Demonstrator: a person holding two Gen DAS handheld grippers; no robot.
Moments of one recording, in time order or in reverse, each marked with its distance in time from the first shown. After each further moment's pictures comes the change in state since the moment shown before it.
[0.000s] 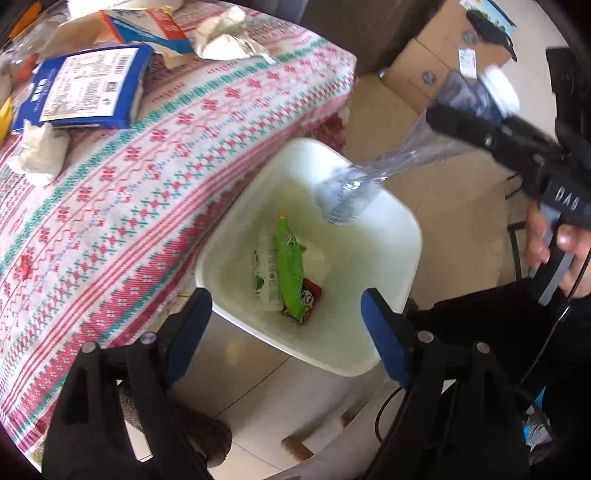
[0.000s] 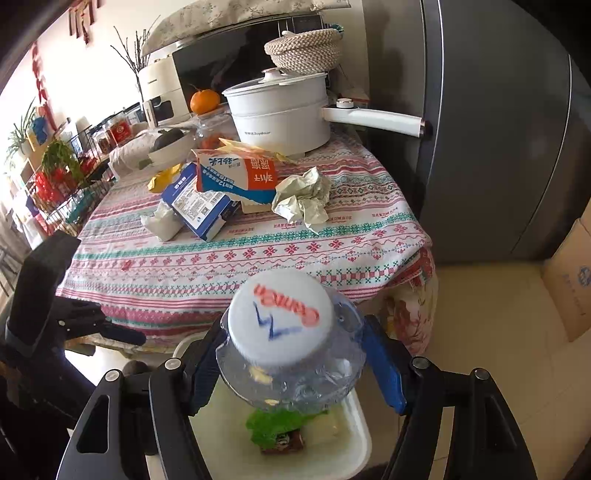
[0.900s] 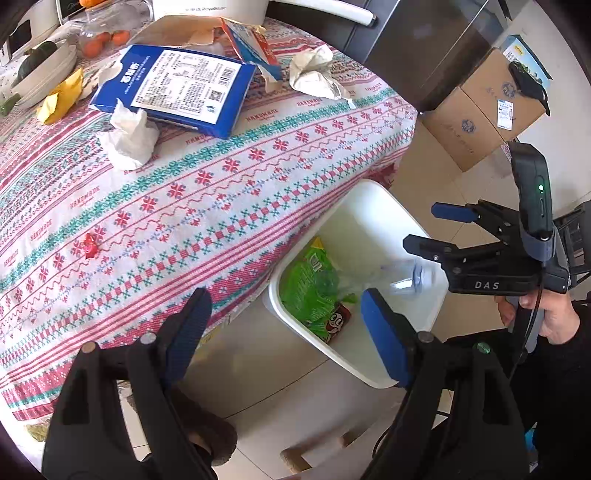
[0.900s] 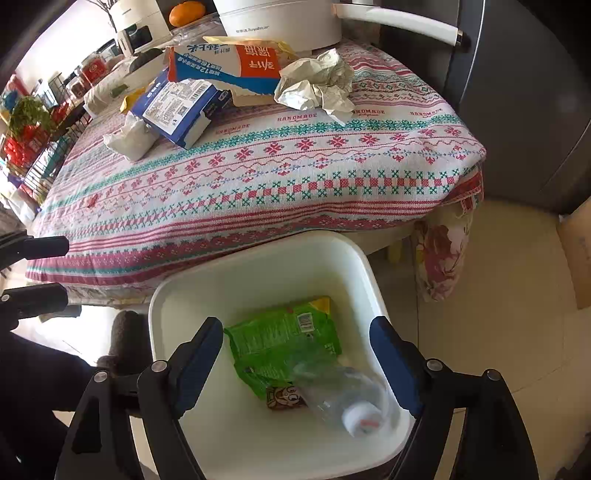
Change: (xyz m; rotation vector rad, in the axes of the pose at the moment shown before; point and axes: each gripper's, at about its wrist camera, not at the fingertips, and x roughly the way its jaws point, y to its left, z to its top) left arm -0.047 0.045 -0.004 -0.155 -0.090 0.088; right arm 0.084 0.014 -0.025 0.014 0.312 -0.024
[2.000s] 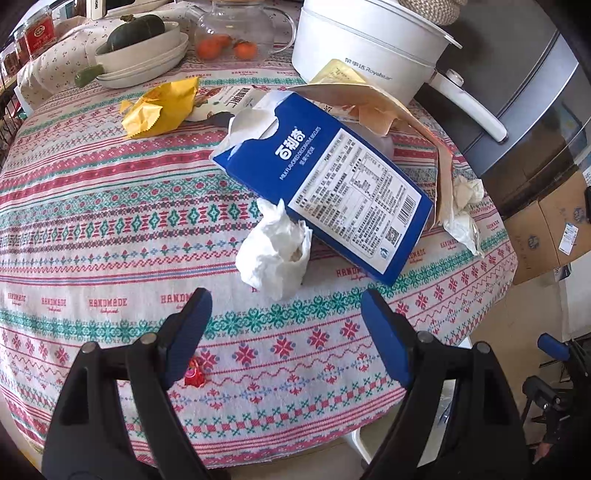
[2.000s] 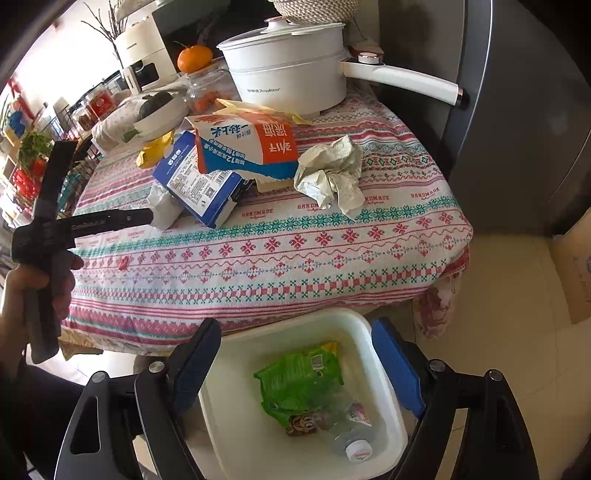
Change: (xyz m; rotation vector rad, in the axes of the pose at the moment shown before) left arm 0.023 0.113 0.092 -0.324 -0.162 0.164; right arm -0.056 0.025 0.057 0.011 -0.099 0.006
